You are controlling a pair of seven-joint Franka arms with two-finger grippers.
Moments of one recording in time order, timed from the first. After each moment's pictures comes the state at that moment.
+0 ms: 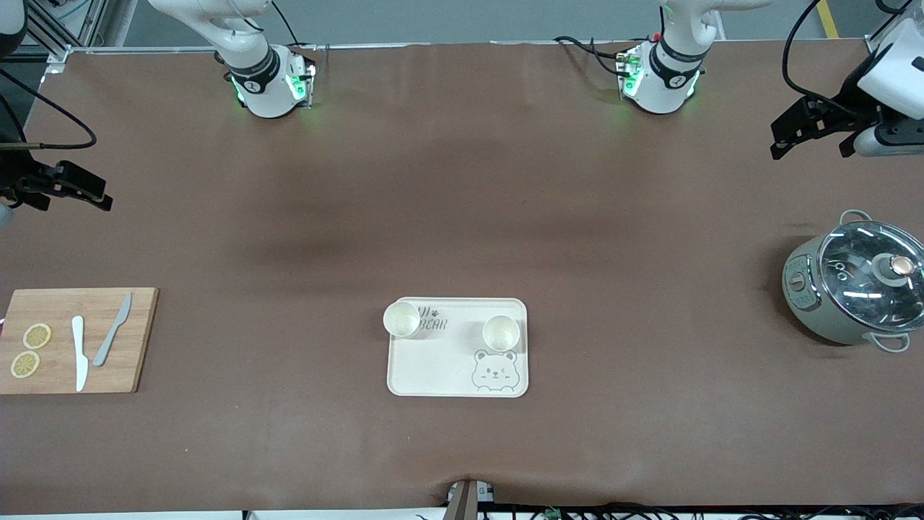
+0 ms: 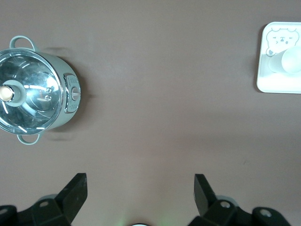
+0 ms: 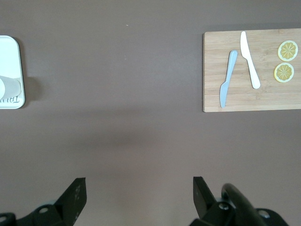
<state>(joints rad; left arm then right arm) -0.02 -0.13 -0.09 -1.62 0.01 1.51 -0.12 -0.04 0.01 -0.02 -1.59 0.00 1.58 -0.04</state>
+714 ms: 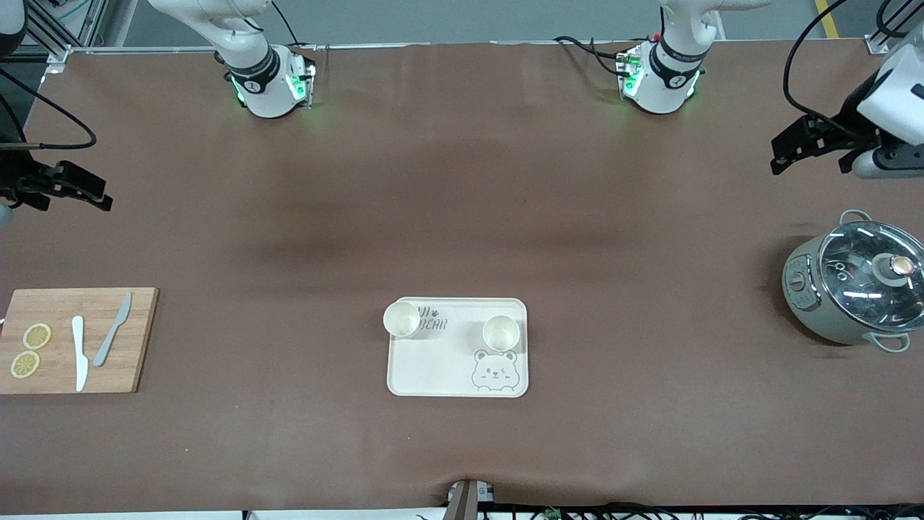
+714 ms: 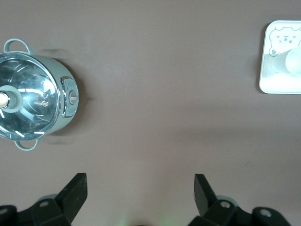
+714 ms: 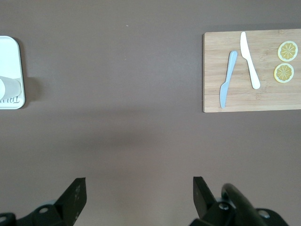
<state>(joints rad) -0.01 -0.04 -0.09 -1.57 0.01 1.51 -0.10 -0.04 0.01 -0.02 -1.59 0.00 1.58 -0.04</state>
